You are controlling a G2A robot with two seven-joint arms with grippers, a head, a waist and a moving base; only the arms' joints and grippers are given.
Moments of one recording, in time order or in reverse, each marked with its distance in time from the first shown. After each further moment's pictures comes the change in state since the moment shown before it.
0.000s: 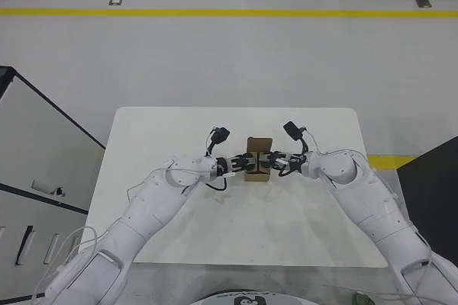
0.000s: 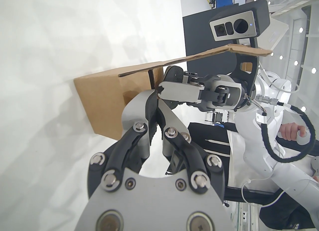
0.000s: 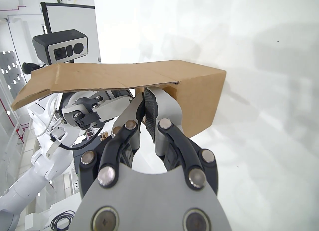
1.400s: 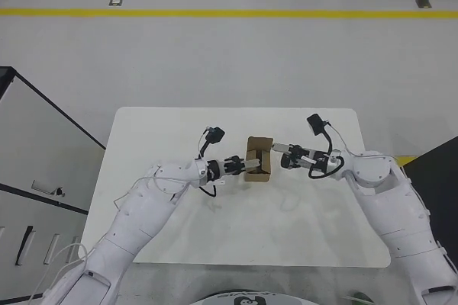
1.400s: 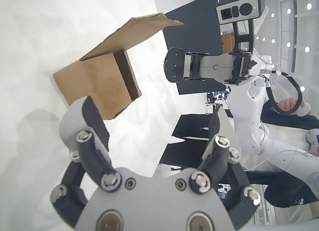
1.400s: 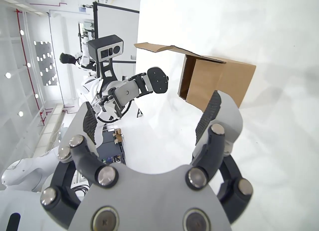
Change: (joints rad) left arm 0.154 0.060 -0.153 -0.254 0.049 -0.045 -0.095; right arm -0.177 0.063 0.277 -0.226 0.115 -0.062 0.113
